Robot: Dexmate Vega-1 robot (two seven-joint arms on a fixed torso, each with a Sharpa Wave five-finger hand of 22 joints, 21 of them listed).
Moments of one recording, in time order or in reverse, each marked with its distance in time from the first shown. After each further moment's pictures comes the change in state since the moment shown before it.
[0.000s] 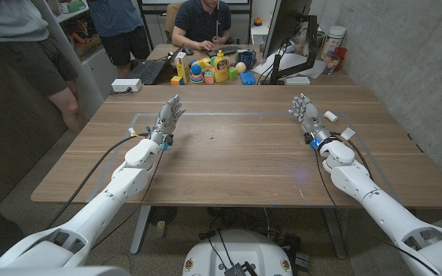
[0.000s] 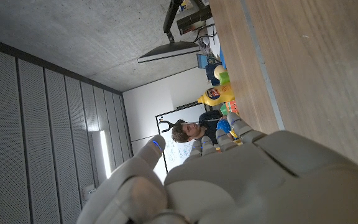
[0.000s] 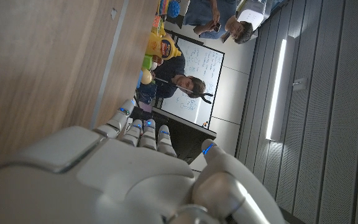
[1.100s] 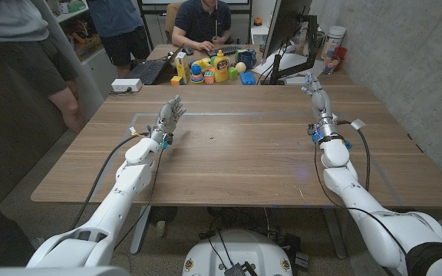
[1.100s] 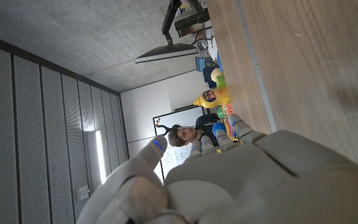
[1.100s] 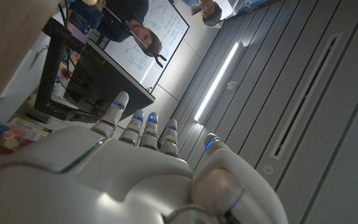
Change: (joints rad) left arm -0.018 -0.195 -0.239 0.103 0.203 0.064 -0.189; left_hand 0.000 0.000 0.001 0.001 0.000 -0.003 -0.004 0.004 0.000 0.004 -0.004 0.003 0.000 0.000 0.000 0.000 0.001 -0.005 0.027 0.000 0.000; right arm 0.176 0.227 0.226 0.482 -0.646 0.710 -0.156; right_hand 0.102 0.003 -0.043 -0.093 -0.036 0.112 -0.132 0.021 0.002 0.089 -0.028 0.015 0.011 0.121 0.047 -0.005 -0.008 0.024 0.112 0.047 0.011
